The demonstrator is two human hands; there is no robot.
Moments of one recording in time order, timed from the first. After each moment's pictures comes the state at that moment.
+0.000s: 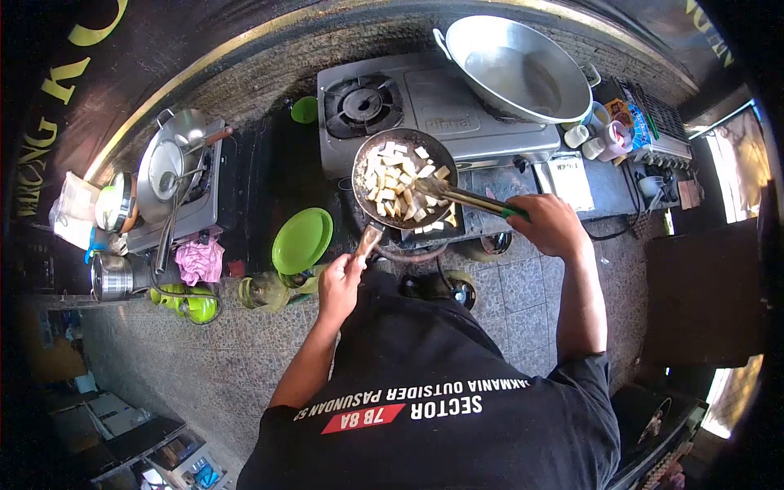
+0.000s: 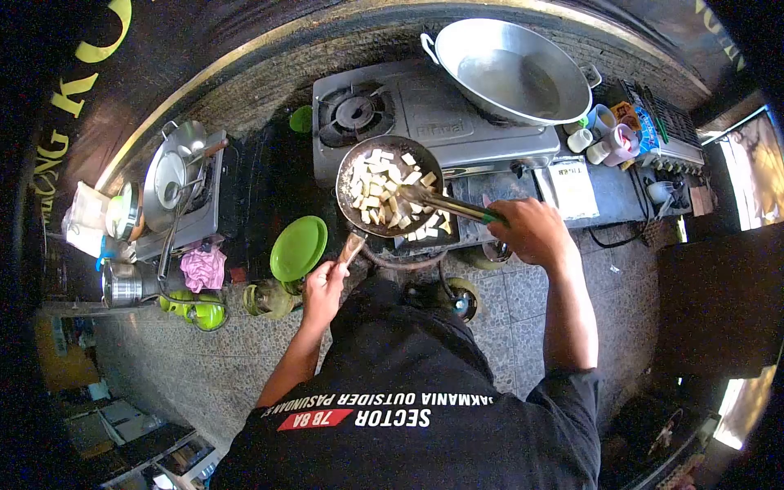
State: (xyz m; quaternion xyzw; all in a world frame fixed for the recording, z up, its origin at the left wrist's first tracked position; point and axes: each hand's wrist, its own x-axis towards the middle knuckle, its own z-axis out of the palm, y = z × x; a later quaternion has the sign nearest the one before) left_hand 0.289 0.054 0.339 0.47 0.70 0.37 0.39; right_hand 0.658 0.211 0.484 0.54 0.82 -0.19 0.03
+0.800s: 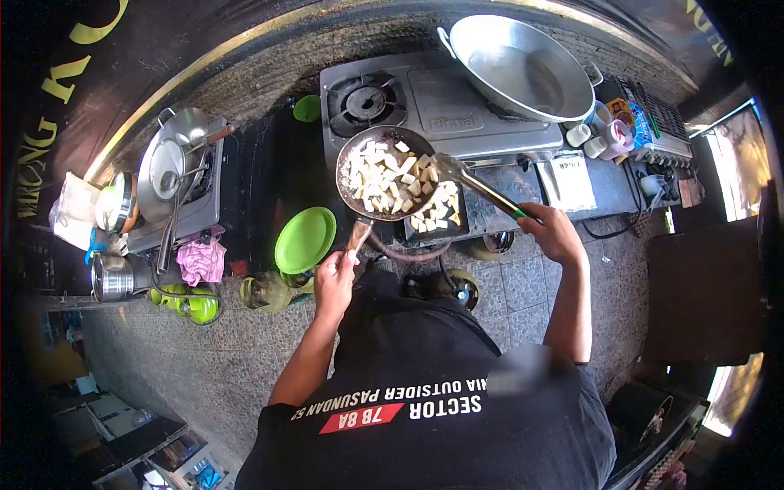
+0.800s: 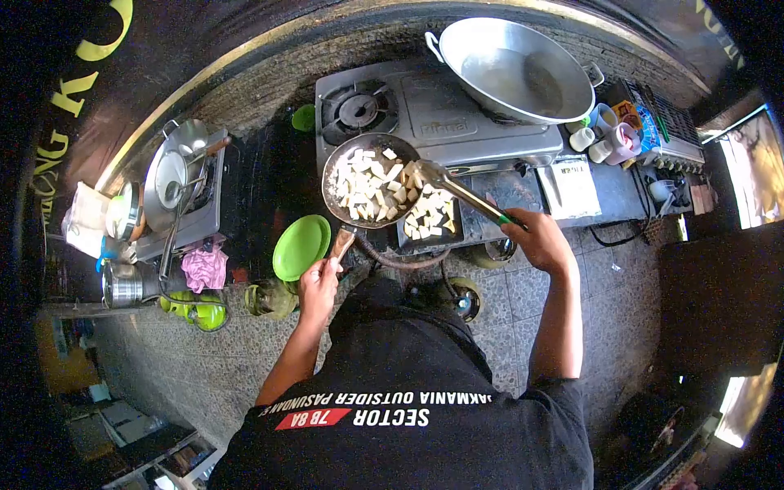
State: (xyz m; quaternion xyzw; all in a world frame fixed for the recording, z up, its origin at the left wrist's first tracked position) left_hand 0.269 0.053 0.320 0.35 0.69 0.45 0.45; right_hand 0.680 0.197 0.439 0.60 0.71 -0.35 -0.12
